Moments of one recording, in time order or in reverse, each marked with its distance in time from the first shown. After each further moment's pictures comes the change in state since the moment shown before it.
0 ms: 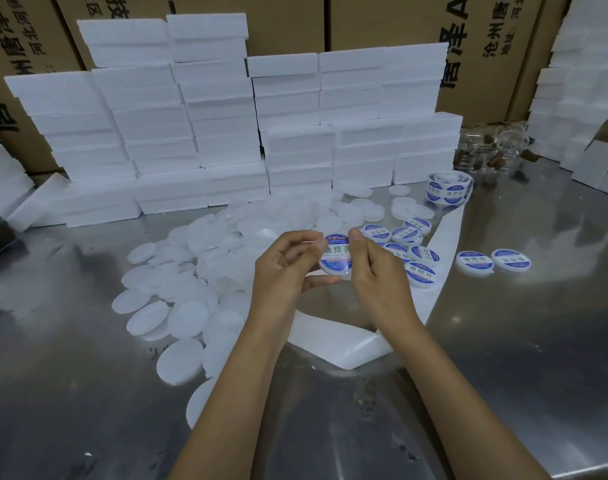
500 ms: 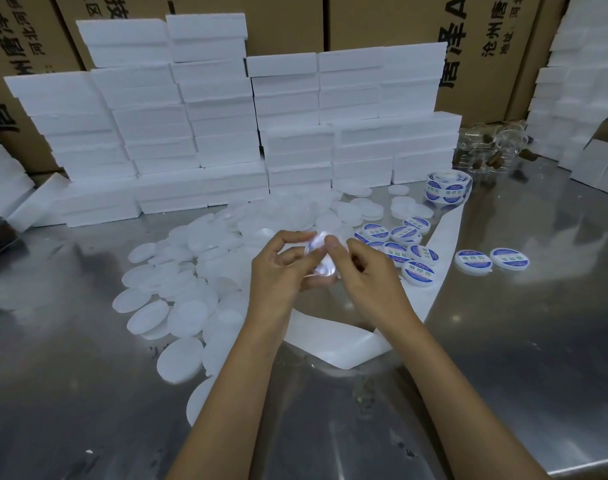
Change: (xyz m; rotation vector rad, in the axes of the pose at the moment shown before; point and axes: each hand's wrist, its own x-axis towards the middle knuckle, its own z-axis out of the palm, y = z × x) left_hand 0.000 -0.003 -0.002 0.050 0.041 0.015; right_hand -0.003 -0.003 -0.001 0.071 -0.145 -0.024
